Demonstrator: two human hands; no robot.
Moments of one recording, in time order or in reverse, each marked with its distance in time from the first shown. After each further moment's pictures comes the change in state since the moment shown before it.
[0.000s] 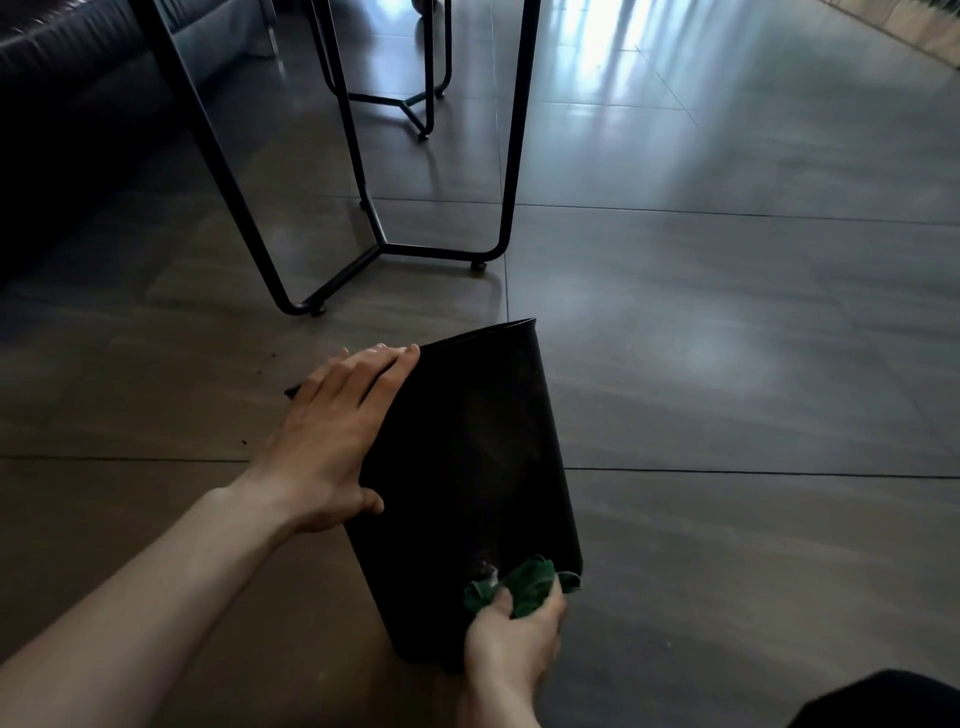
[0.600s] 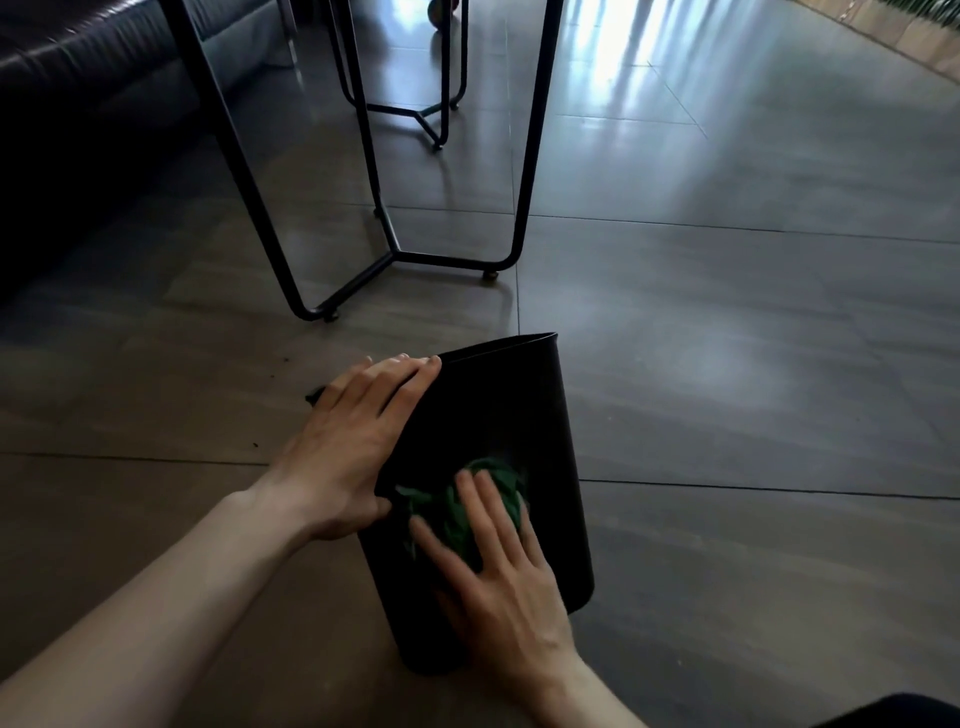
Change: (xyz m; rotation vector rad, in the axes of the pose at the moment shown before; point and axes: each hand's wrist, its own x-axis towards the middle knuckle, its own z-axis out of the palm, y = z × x) left_hand -0.001 -0.001 0.002 -0.021 0.067 0.076; right_hand 0.052 -0.013 -0.001 -0.956 -0.242 -1.818
